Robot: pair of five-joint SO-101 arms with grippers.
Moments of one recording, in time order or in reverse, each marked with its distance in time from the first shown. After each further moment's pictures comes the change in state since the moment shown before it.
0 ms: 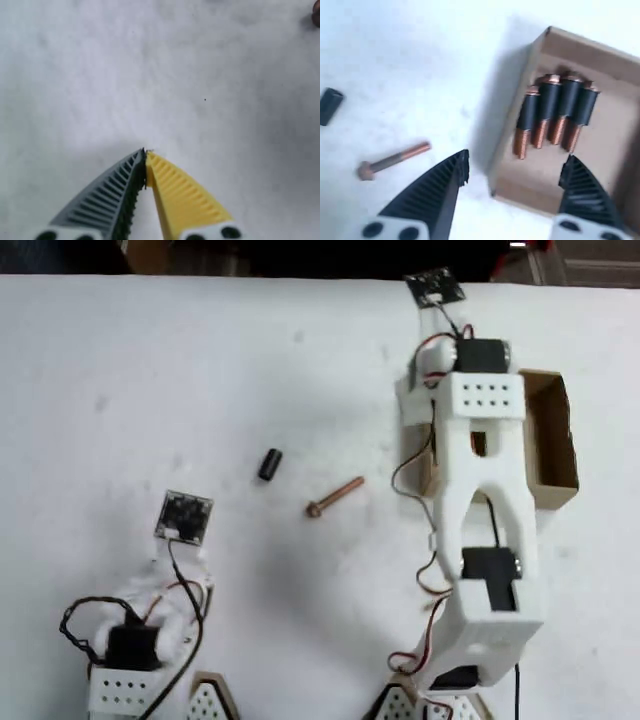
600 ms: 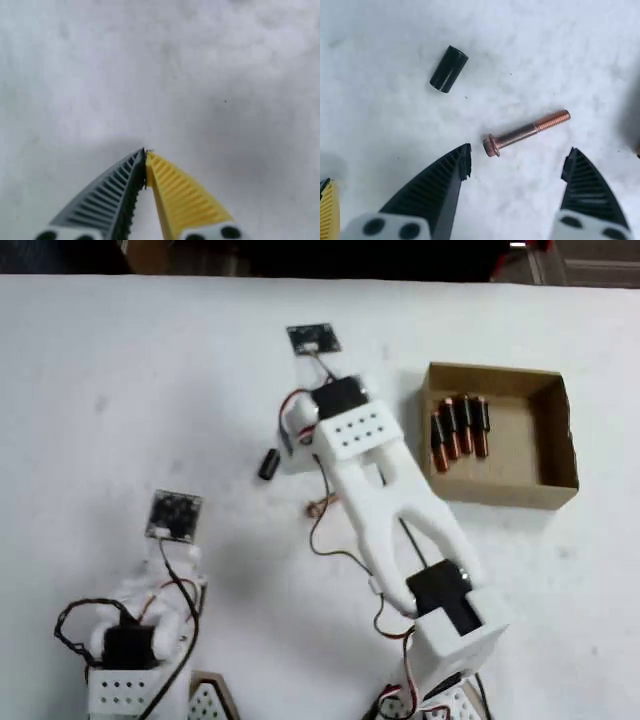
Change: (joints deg) left arm -5.4 0.0 0.0 0.0 -0.1; right arm -24.4 -1.1 15.0 -6.7 -26.2
